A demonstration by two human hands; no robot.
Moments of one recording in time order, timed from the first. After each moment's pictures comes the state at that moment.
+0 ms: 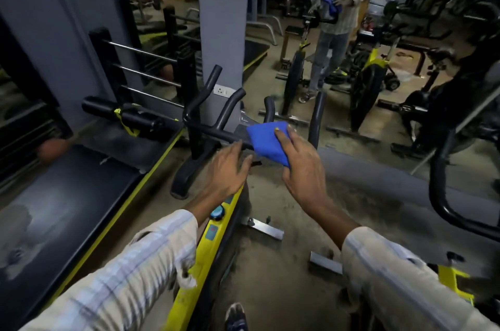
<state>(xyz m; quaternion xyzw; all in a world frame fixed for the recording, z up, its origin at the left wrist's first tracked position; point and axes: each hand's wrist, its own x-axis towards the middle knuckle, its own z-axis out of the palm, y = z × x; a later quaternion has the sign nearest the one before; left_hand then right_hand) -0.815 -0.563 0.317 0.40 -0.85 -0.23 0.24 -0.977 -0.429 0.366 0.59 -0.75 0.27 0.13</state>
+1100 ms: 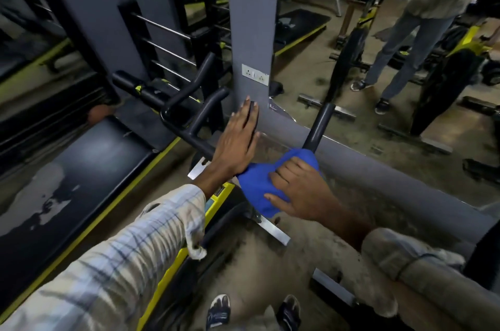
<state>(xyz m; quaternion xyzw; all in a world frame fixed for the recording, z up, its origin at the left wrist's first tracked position) -0.994 -0.640 0.323 0.40 -0.88 -0.11 0.25 -1.190 -0.510 0.288 0.85 -0.48 0.12 0.18</state>
